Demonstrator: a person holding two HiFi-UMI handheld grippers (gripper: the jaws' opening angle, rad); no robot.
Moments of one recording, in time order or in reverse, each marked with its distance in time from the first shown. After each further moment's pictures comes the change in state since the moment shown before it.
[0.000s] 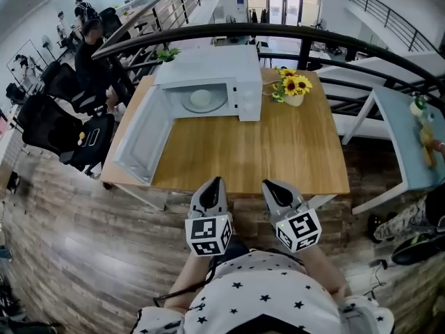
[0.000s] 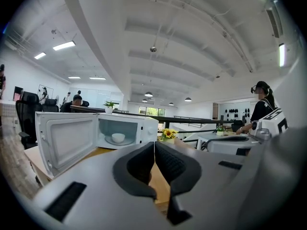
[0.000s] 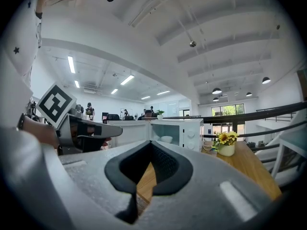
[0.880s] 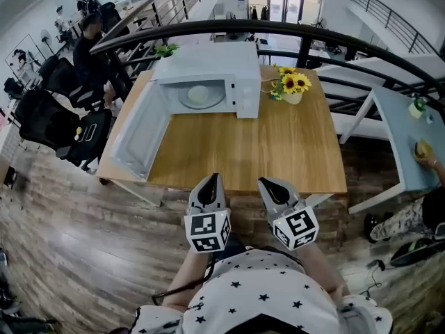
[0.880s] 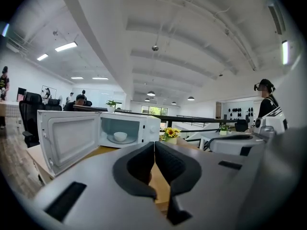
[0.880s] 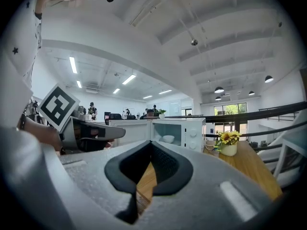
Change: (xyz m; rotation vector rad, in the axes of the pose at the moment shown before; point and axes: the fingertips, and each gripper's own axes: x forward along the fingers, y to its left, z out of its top) left arm 0.005 0.000 -0.008 -0.004 0.005 0.036; right arm 0.001 0.001 -0.004 -0.005 0.007 0.030
